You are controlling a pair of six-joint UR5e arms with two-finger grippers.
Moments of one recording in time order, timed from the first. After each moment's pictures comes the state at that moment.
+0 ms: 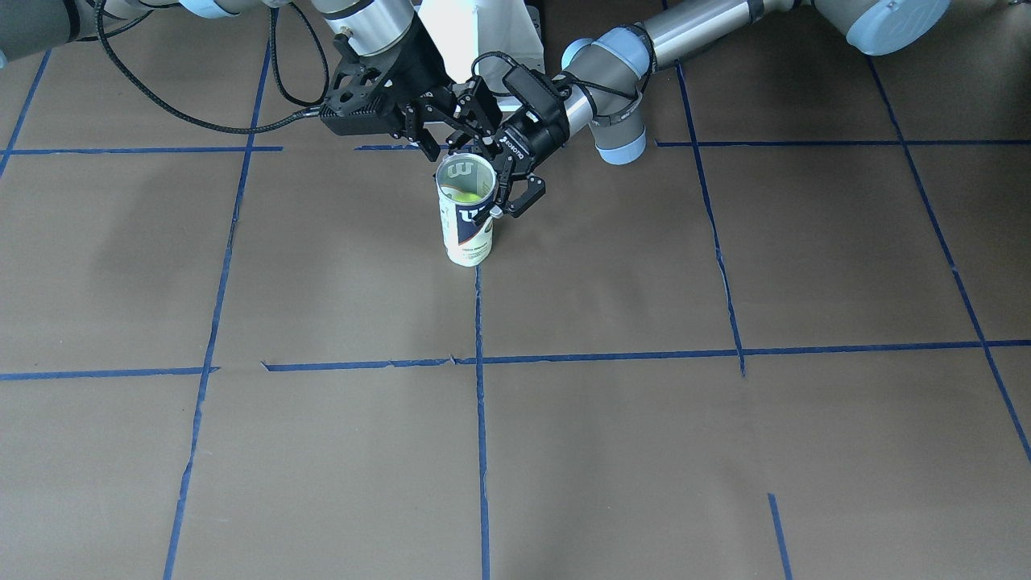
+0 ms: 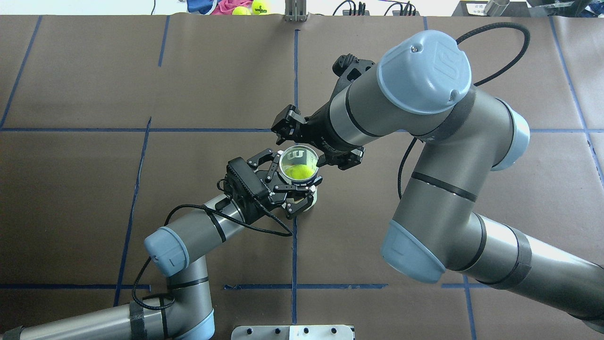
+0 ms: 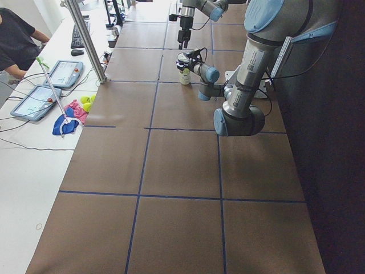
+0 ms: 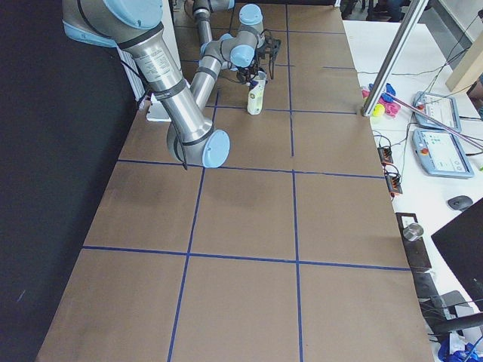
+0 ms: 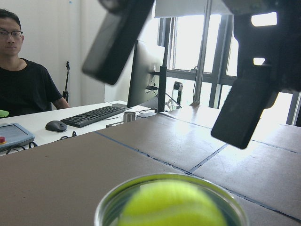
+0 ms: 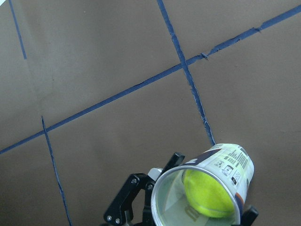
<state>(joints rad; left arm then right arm) -0.28 -2.17 -1.37 -3.18 -1.17 -0.38 0.59 -0.89 1.94 -1.46 1.97 1.68</state>
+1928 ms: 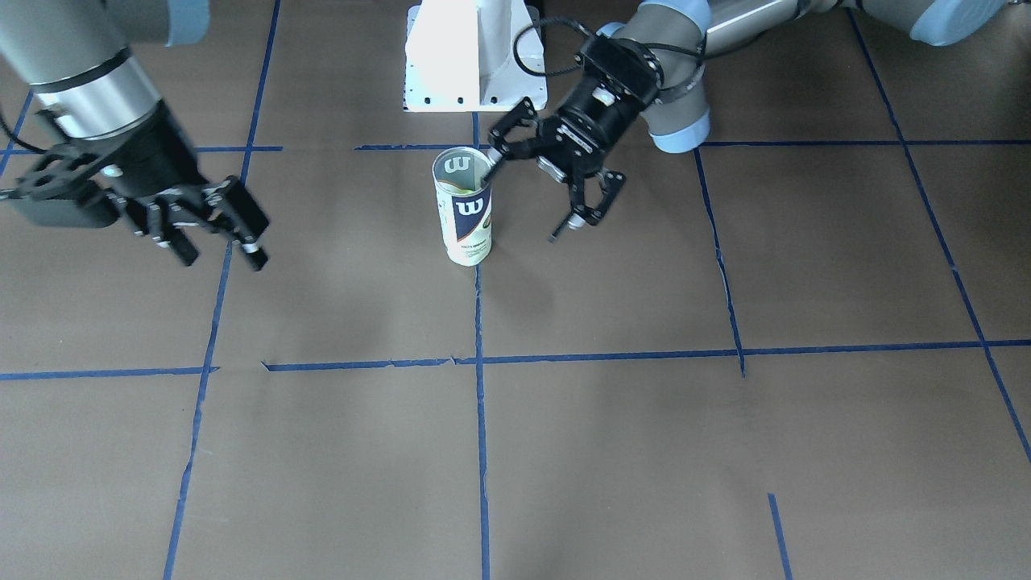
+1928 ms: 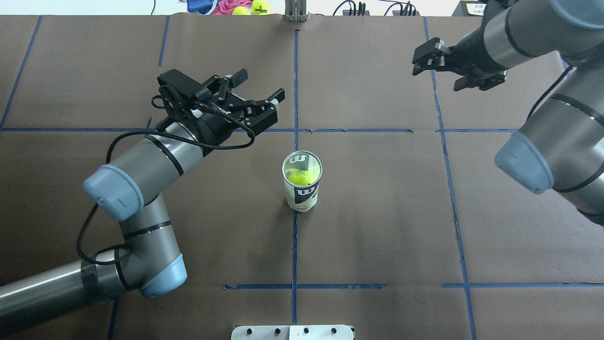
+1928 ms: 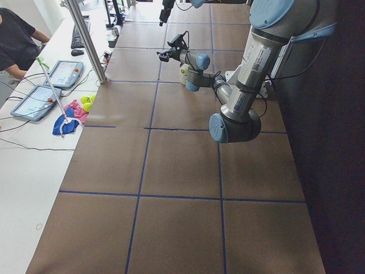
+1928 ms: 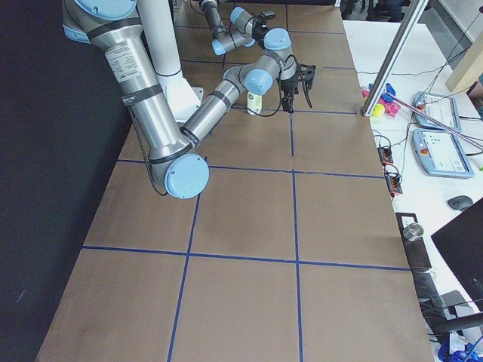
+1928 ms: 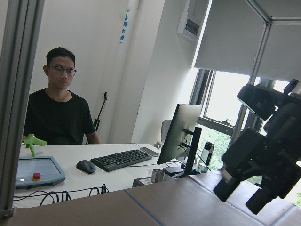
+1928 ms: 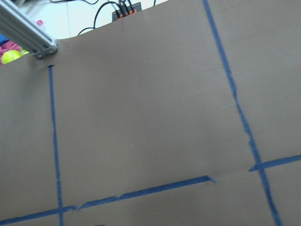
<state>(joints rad) -0.52 -2.07 -1.62 -2.90 -1.18 -0.70 0.99 -1.18 1.94 -1.46 2.03 1.20</state>
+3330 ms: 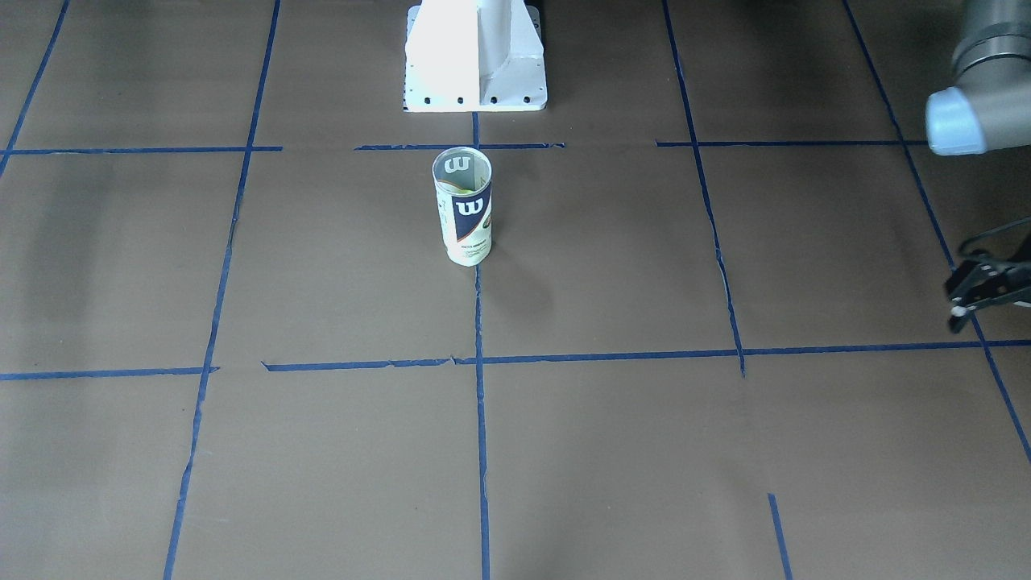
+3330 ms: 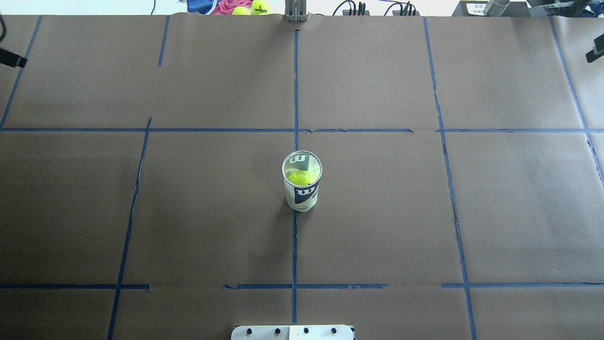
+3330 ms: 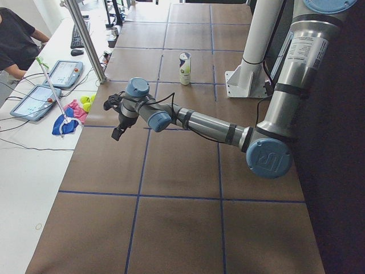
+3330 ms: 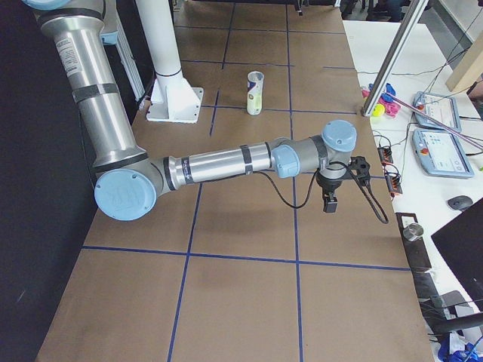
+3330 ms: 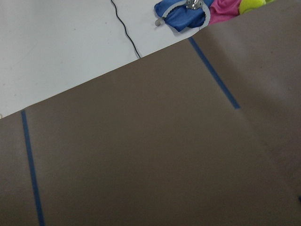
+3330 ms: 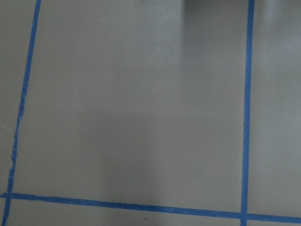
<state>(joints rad) -1.34 -1.79 -1.57 -2.01 -2.20 -0.18 1.46 -1.27 1.46 -1.46 2.36 0.21</state>
